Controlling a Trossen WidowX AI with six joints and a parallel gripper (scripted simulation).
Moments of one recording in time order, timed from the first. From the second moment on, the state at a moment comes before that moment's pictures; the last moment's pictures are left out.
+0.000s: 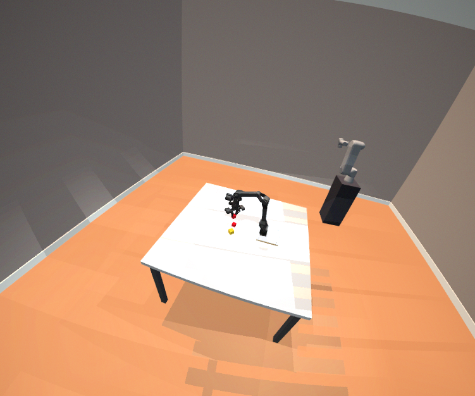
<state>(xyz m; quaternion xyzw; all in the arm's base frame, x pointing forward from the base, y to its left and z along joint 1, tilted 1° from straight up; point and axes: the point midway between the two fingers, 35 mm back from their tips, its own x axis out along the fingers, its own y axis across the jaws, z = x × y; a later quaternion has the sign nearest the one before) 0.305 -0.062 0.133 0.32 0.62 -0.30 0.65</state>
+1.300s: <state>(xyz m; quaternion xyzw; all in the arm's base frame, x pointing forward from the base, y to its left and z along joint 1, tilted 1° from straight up) 0.320 0.036 0.116 0.08 0.69 -0.08 0.71</state>
